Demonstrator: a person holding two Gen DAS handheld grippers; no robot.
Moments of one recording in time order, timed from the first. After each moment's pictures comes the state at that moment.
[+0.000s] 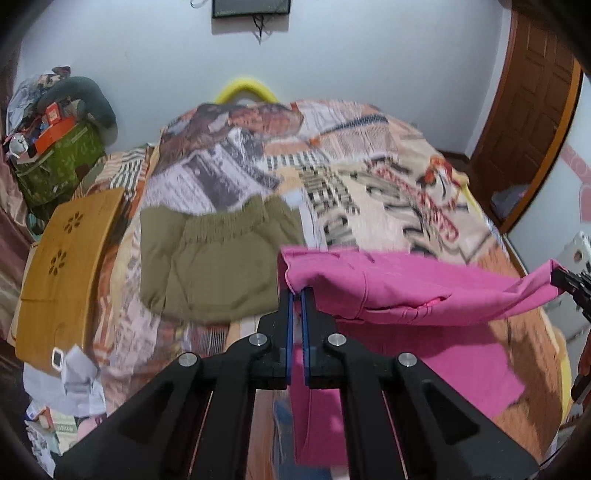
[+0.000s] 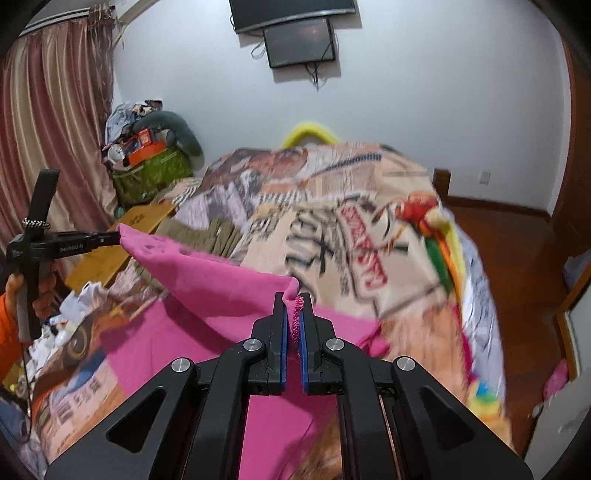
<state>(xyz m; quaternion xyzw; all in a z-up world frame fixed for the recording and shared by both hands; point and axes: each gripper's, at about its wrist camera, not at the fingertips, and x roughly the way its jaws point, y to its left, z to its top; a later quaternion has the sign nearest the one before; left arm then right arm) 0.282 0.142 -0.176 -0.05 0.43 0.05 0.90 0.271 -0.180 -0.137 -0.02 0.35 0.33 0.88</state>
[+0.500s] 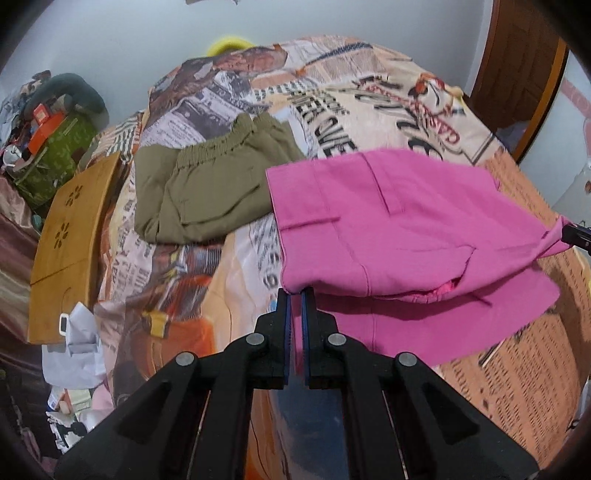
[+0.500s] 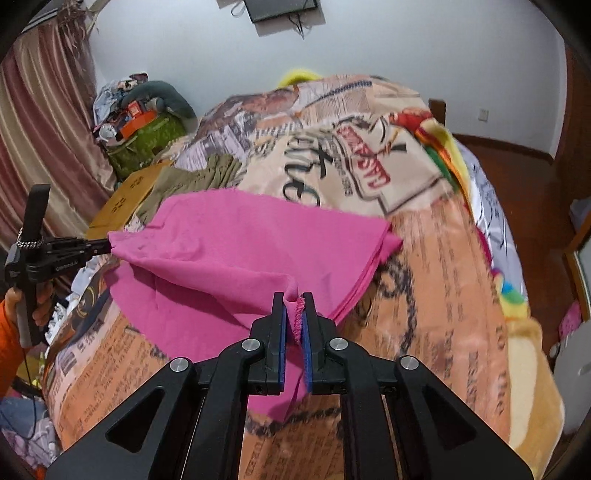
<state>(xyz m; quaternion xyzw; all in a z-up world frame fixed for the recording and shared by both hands) 0.233 0.115 -0.235 0.01 0.51 0.05 0.86 0.236 -0.197 -0.186 -0.01 0.44 0.32 0.84</state>
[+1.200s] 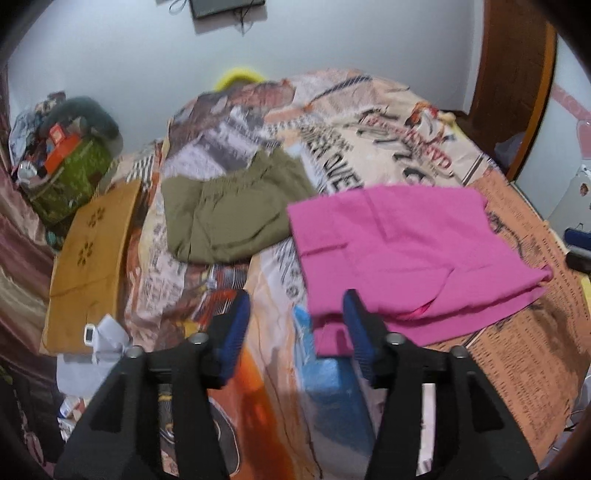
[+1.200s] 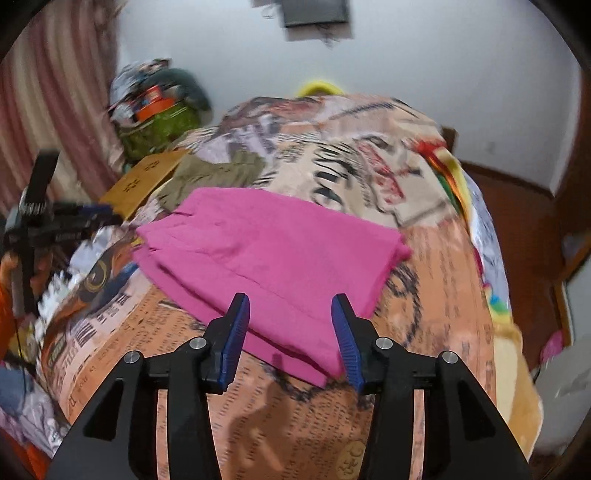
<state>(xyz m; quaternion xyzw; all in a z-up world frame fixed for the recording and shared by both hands) 0.200 0.113 -0.182 0.04 0.45 0.05 0.89 0.186 -0.165 -0.148 -0.09 0.39 0.35 0.85</state>
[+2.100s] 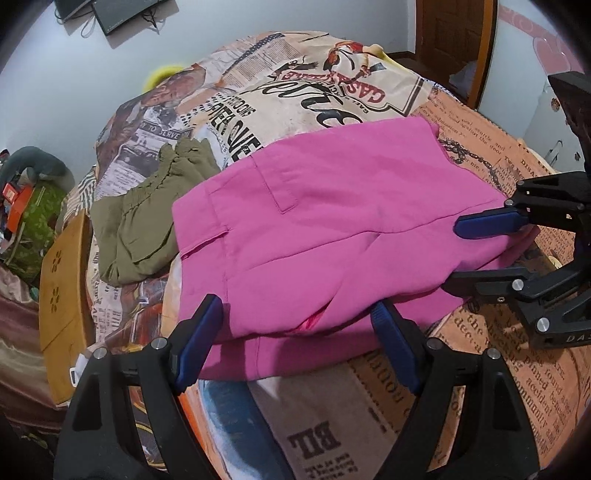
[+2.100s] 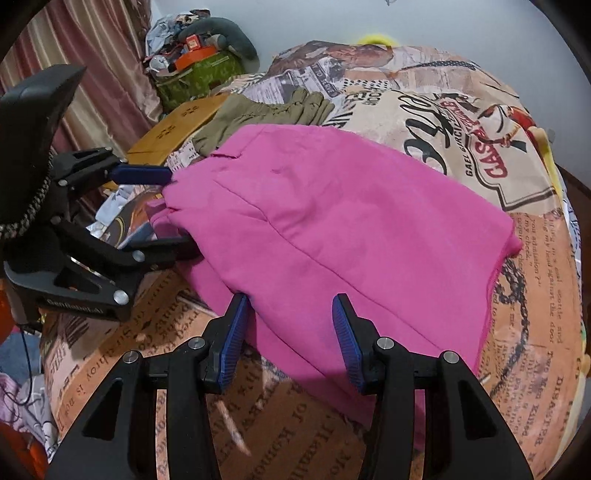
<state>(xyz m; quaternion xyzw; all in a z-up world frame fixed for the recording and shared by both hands) 0.233 0.031 -0.244 0.13 0.51 -0.03 0.85 0.206 -0.091 -0.214 -0.09 0.46 0.41 0.78</state>
